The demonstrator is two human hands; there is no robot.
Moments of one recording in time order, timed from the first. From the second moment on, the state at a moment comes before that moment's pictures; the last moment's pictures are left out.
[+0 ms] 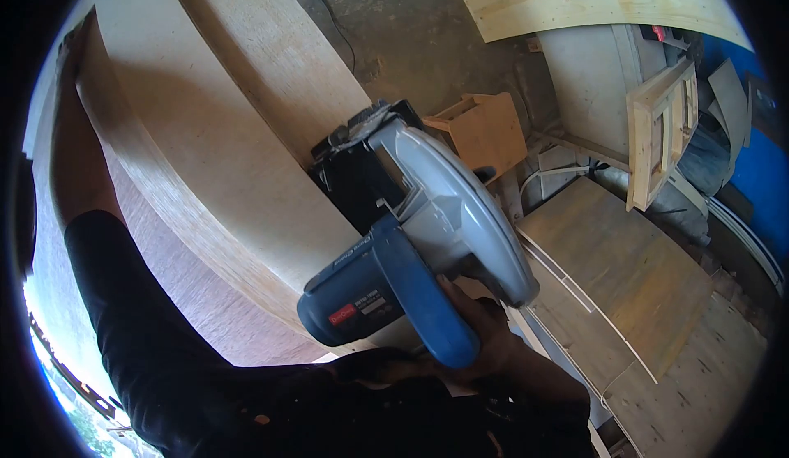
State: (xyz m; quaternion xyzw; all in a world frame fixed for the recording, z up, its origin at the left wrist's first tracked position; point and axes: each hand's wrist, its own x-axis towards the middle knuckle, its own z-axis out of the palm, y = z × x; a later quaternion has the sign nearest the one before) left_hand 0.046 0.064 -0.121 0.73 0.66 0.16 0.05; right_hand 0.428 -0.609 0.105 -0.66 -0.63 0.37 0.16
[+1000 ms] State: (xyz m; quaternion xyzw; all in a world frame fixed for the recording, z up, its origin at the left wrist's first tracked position) left_hand 0.028 -0.016 -0.090 0.66 0.64 0.35 0.18; right_hand 0.404 -0.510 0.096 -0.61 -0.49 0.43 0.44
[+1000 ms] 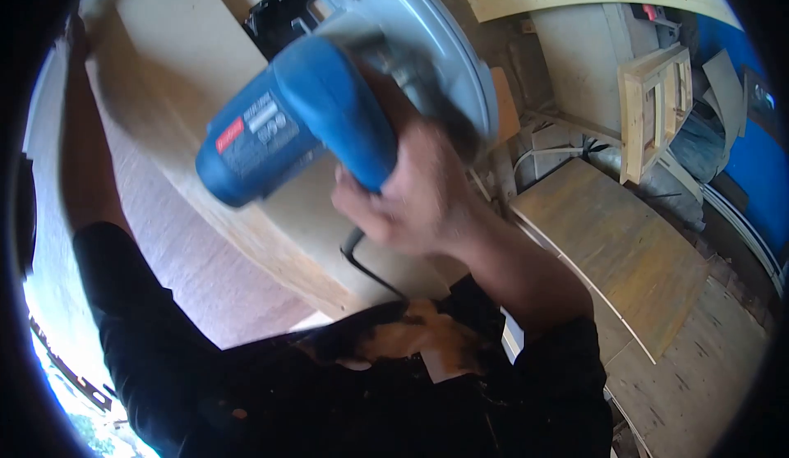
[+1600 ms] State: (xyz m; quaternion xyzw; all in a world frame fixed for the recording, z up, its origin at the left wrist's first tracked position) left_hand 0.310 -0.813 0.070 0.37 0.51 0.24 0.74; right_hand 0.433 -0.539 0.101 -0.60 -0.55 0.46 0.35
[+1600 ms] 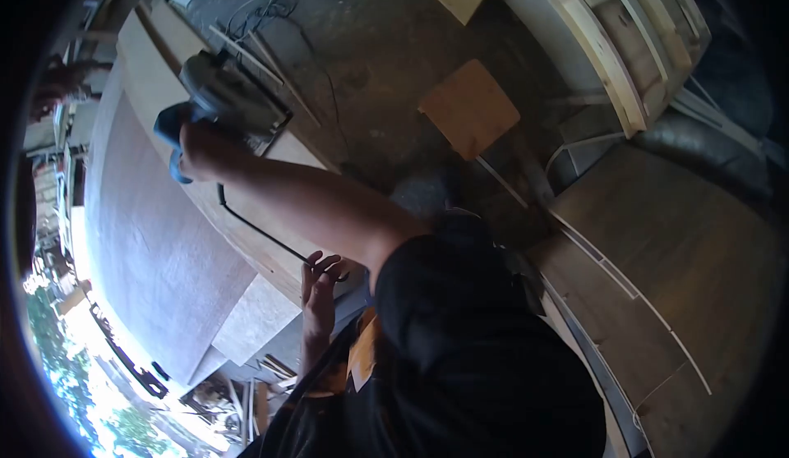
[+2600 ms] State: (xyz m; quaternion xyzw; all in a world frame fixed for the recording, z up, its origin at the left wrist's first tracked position) left_hand 0.110 -0.684 0.017 0.32 0.95 0.01 0.07; right_hand 0.406 -0.517 0.096 -0.63 -0.57 0.37 0.39
